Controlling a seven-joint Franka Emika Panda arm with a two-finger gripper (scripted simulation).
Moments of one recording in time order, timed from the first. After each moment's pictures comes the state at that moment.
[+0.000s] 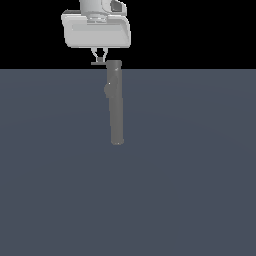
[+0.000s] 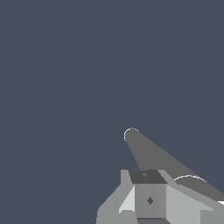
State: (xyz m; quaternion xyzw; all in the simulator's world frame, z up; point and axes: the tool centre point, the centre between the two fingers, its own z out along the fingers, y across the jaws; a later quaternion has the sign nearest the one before) arm 0.082 0.091 0.310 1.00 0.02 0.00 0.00
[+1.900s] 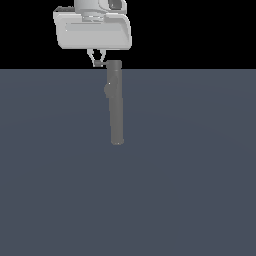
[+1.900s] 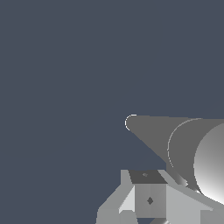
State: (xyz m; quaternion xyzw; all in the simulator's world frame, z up) arm 0.032 0.091 0.301 1.00 0.02 0.01 0.00
